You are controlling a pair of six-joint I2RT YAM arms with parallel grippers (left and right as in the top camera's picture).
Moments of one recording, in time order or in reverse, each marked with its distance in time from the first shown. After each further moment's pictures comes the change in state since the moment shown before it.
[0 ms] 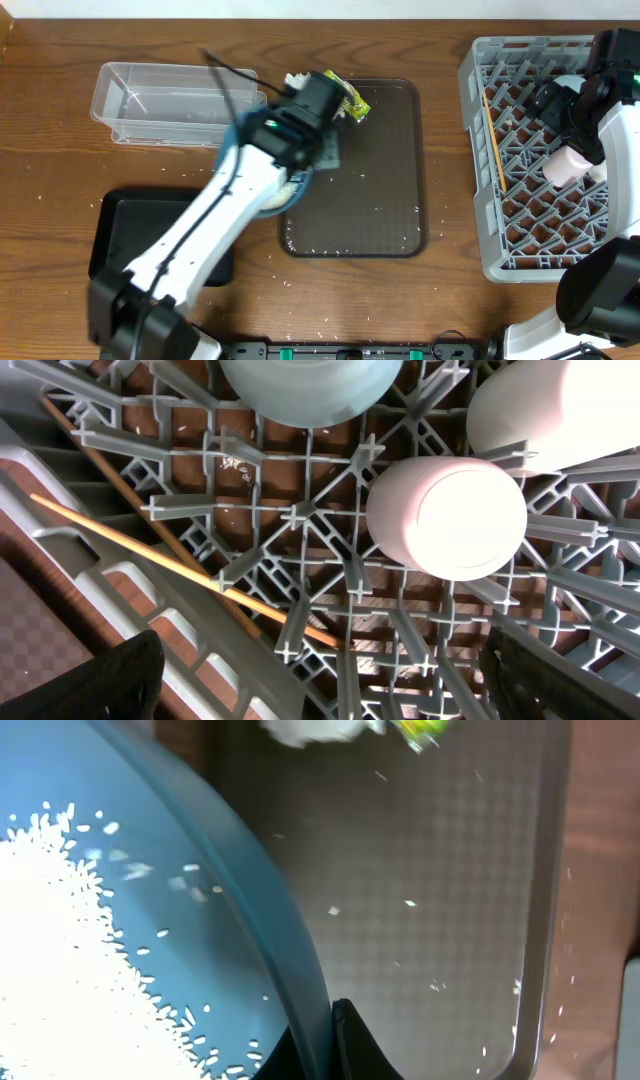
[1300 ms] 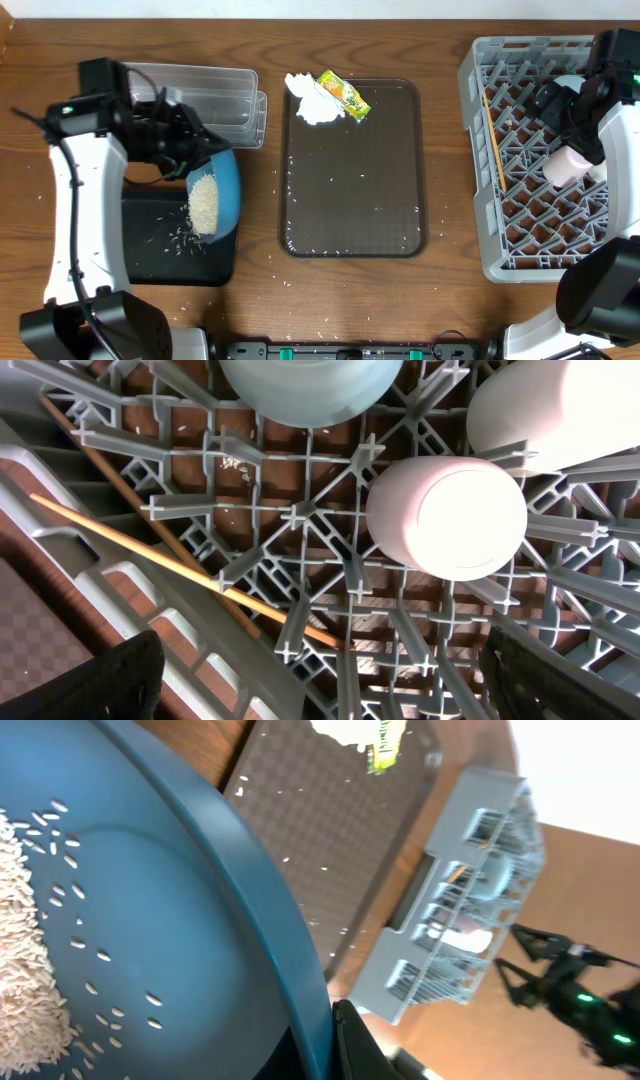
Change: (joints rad) left arm 0.775 -0.058 -0.015 -0.259 0.869 0.195; right arm 0.000 0.000 0.000 0.000 0.000 0.000
